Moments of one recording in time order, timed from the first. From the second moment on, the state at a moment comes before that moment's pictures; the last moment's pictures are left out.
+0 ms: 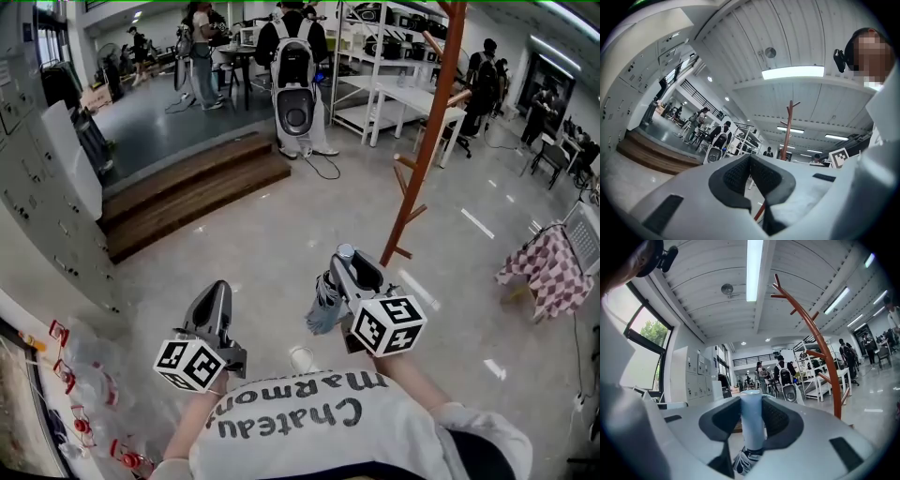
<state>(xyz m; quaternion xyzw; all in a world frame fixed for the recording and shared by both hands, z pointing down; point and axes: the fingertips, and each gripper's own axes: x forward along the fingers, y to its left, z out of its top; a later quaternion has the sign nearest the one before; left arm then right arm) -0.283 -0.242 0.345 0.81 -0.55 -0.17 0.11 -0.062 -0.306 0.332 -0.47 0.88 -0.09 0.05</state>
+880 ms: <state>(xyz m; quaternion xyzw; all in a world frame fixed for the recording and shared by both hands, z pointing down) -0.280 -0.243 0.372 0.81 -0.55 -0.16 0.14 -0.063 -0.302 0.356 -0.49 0.87 -0.09 0.01</state>
